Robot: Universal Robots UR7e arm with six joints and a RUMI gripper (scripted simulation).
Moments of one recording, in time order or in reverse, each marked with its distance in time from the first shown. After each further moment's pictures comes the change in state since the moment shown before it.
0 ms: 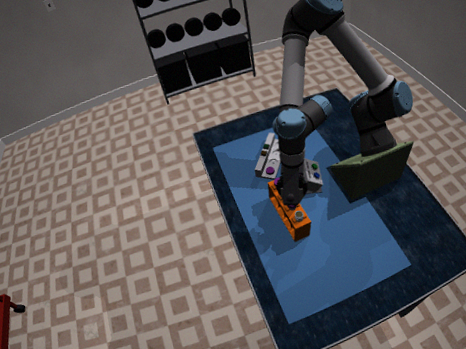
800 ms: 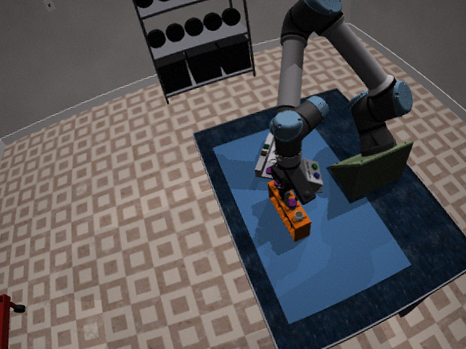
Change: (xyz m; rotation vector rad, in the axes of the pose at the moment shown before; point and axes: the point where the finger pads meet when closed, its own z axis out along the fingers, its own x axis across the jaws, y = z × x) arm 0.000 0.000 -0.001 -0.018 -0.006 -0.634
